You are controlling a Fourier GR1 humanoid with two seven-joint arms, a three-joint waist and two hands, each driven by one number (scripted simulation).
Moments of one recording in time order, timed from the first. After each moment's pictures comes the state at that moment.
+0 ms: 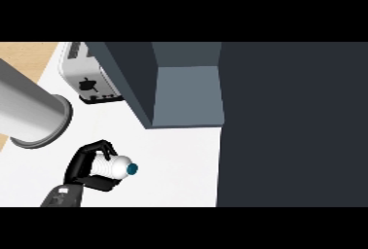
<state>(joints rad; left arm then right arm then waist) -0.29 0.21 0.11 -0.55 -0.12 -0.17 -0.97 1.02 -0.27 0.41 -2.49 -0.03 0.24 -0.40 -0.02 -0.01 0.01</state>
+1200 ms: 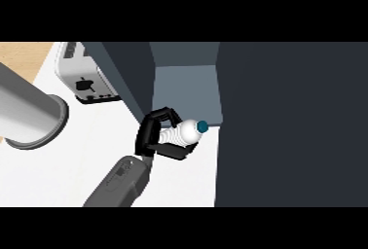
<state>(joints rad) -0.44 0.00 -0.37 -0.88 0.32 0.30 -0.53 1.06 -0.32 0.36 -2.49 -0.04 0.24 -0.47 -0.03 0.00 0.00</state>
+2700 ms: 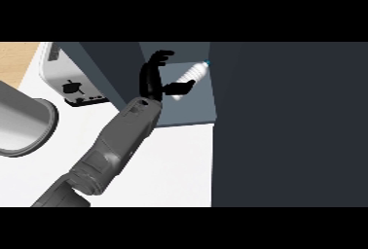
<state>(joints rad) -1.08 0.01 -0.39 -0.23 0.41 0.80 -0.39 1.08 -0.34 0.22 -2.47 -0.09 0.34 -0.55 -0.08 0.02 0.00</state>
